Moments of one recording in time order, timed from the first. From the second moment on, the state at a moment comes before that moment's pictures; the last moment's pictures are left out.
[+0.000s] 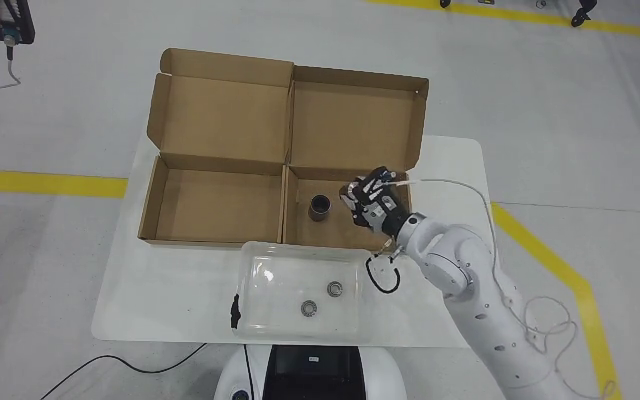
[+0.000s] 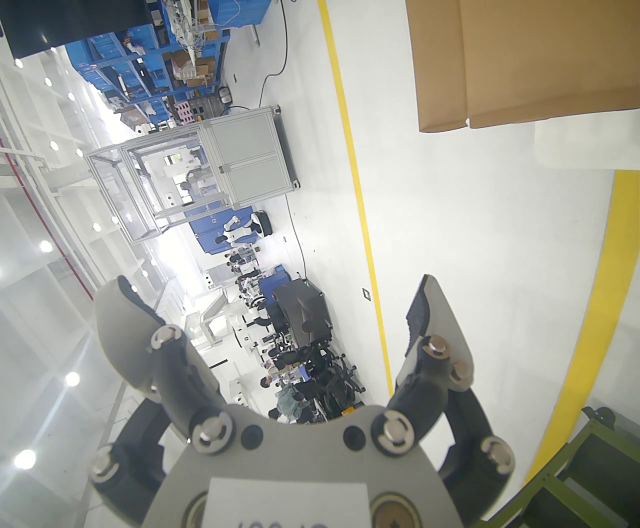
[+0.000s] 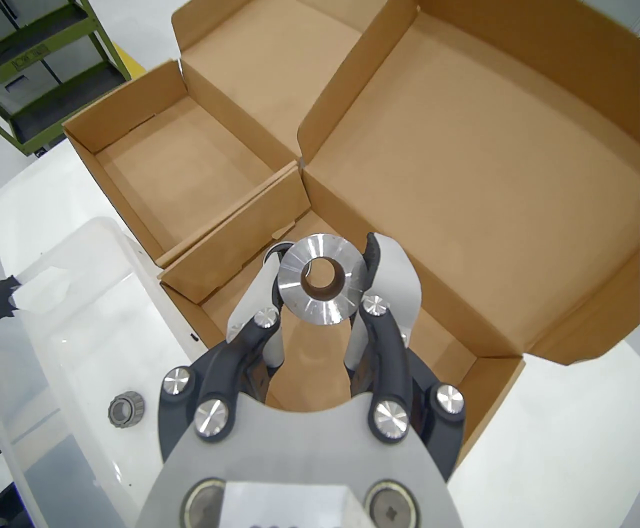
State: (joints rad) left arm 0.11 -0.38 -0.87 -1.29 2.37 -0.77 0.65; right arm -1.19 -1.23 1.08 -1.76 -1.09 -0.32 0.57
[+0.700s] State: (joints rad) left arm 0.11 -0.38 -0.87 -1.29 2.37 -0.77 0.65; right arm -0.99 -1.28 0.95 -1.43 -1.00 -0.26 0.70
